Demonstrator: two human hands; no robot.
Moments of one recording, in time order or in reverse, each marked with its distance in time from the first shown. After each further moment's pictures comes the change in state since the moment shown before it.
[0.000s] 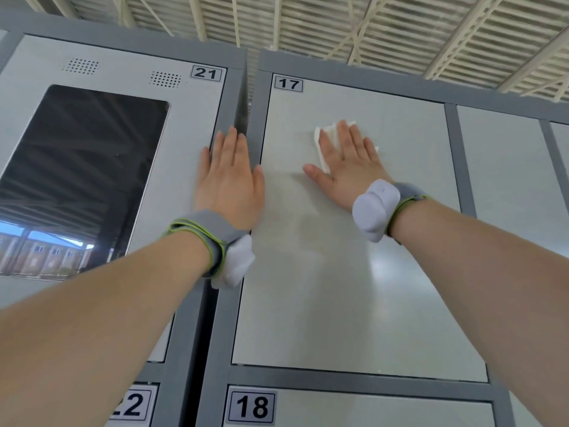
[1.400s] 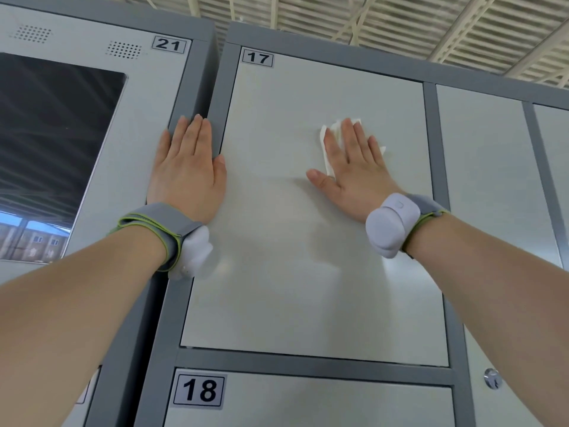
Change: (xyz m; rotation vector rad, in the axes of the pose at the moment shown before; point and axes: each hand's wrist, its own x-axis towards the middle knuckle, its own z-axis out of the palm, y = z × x) left_hand -0.014 -0.001 0.011 0.081 0.035 0.041; right_hand -0.039 0.050 0.013 0.019 0.039 -0.062
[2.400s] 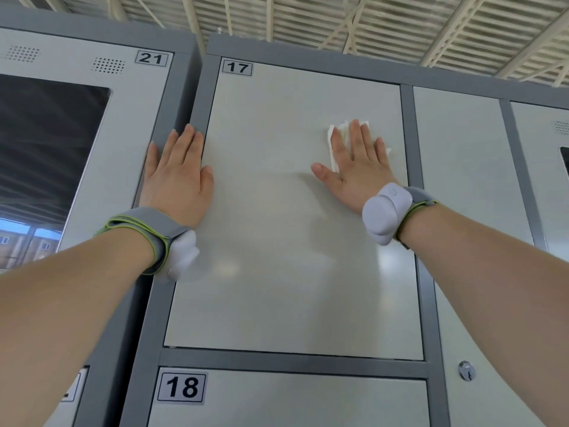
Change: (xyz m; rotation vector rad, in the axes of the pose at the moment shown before) left_hand -0.001 0.011 -0.002 -0.005 -0.053 -0.023; right_hand 0.001 0.033 -0.005 0.003 -0.036 0.119
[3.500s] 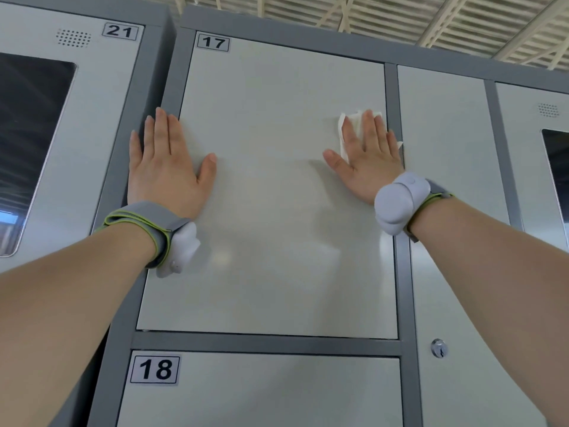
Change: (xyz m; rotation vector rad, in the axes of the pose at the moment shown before) left_hand -0.011 0.024 0.013 0.086 0.036 -0.076; right_hand -0.019 0.033 -0.002 0.083 -0.025 0.089
